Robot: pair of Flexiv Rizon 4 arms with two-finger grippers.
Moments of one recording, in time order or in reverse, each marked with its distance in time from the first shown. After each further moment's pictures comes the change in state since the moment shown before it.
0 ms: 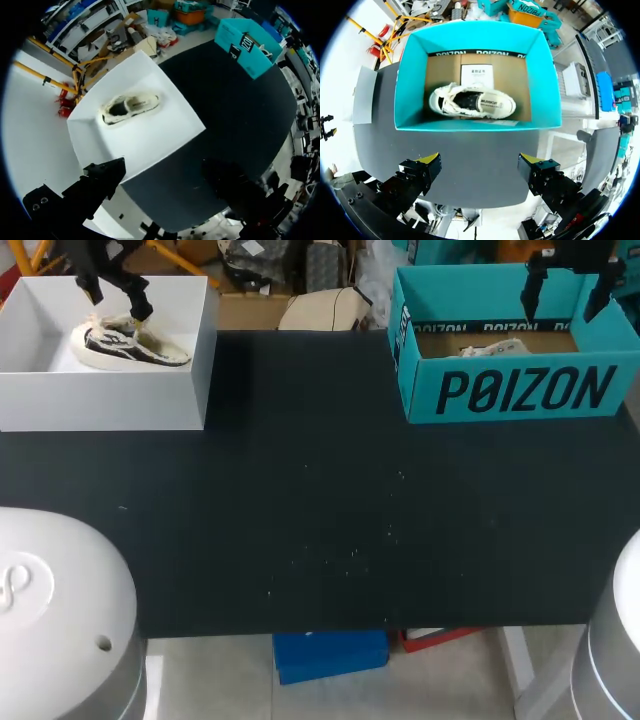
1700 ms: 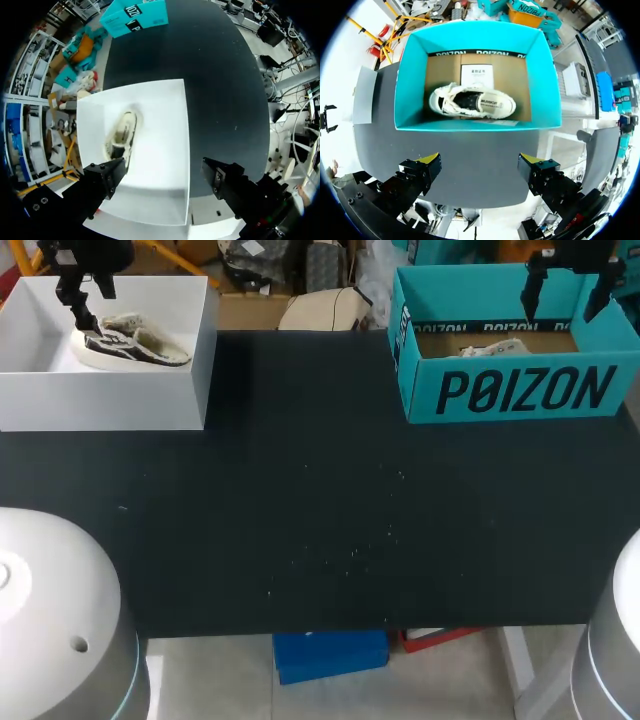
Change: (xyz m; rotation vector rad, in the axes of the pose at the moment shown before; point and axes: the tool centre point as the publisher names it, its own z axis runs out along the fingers) left arm -0.056 -0.002 0.039 0.022 0.061 0.967; right arm 0.000 0.000 0.000 0.000 0.000 0.000
